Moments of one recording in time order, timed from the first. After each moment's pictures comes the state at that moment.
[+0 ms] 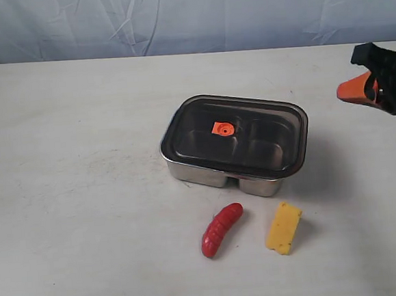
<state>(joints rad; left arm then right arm) -0.27 0.01 0.00 0.66 -0.13 0.17 0.00 1.34 -0.67 1.30 0.65 -0.91</state>
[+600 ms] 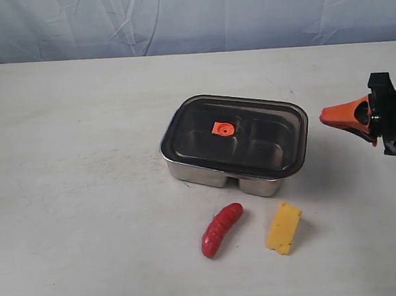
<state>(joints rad) -0.27 0.01 0.00 0.66 -0.13 0.17 -0.21 1.82 -0.65 1.63 1.15 -1.38</state>
